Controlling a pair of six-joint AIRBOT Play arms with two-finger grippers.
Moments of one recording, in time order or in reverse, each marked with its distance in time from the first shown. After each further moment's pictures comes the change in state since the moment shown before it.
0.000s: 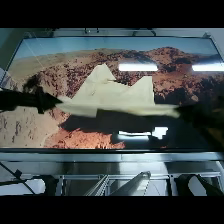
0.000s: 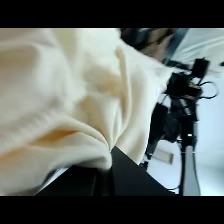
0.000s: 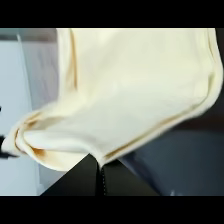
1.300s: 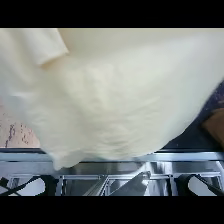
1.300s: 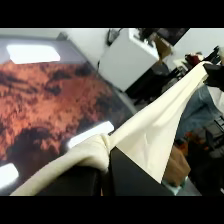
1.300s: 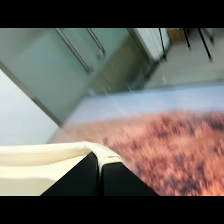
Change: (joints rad) left arm -0.002 0.151 0.805 -0.097 0.103 -0.129; right arm 0.146 -0.301 1.048 0.039 -0.039 0.067
